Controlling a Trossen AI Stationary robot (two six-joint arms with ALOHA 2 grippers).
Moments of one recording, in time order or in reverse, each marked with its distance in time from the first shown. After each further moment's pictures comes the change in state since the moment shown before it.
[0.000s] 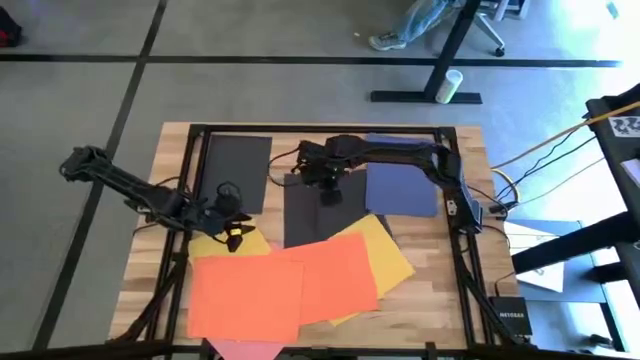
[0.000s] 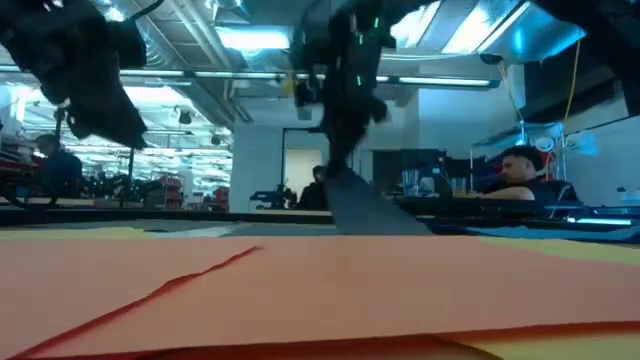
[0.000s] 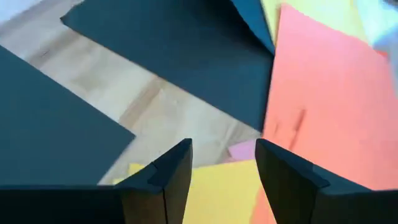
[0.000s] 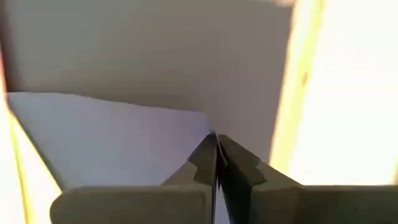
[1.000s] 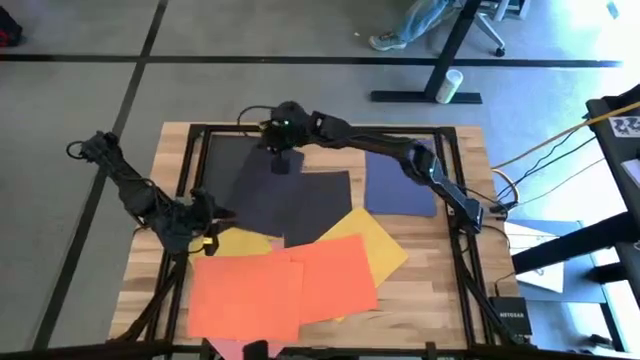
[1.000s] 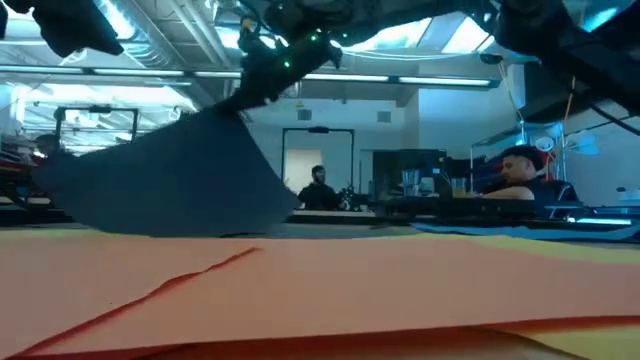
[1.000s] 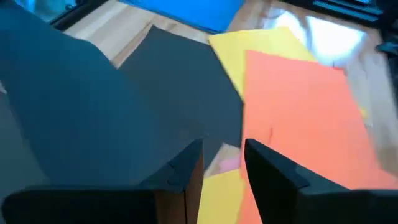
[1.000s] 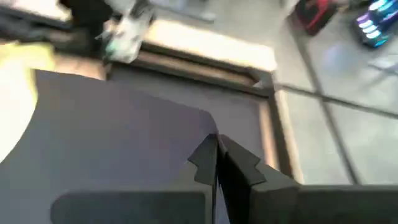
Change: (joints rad) left arm -0.292 0.005 0.219 -0.373 -0.305 -0.099; right arm -0.110 0.308 0.414 0.558 -0.194 -0.004
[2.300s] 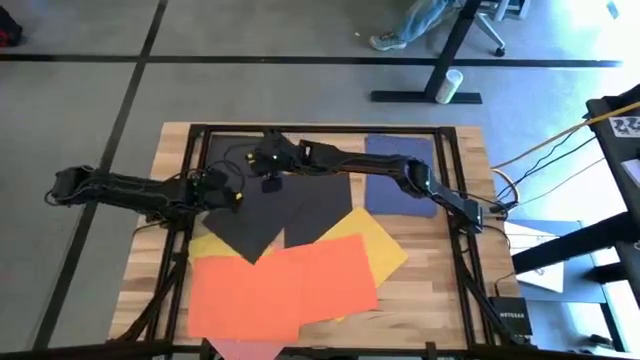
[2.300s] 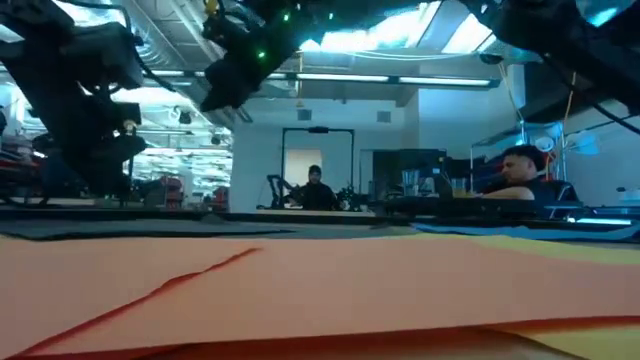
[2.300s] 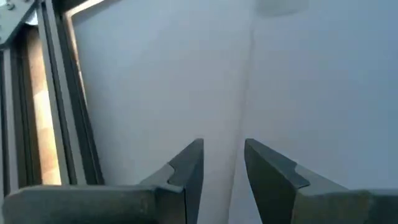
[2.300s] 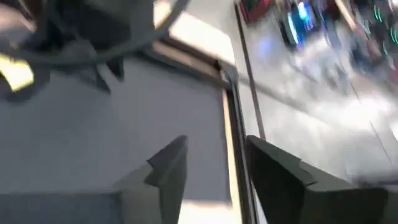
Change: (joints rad) left arm 0.785 0.117 -0.350 0.139 0.120 0.004; right arm 0.198 -0.018 0.002 -0.151 0.523 -0.034
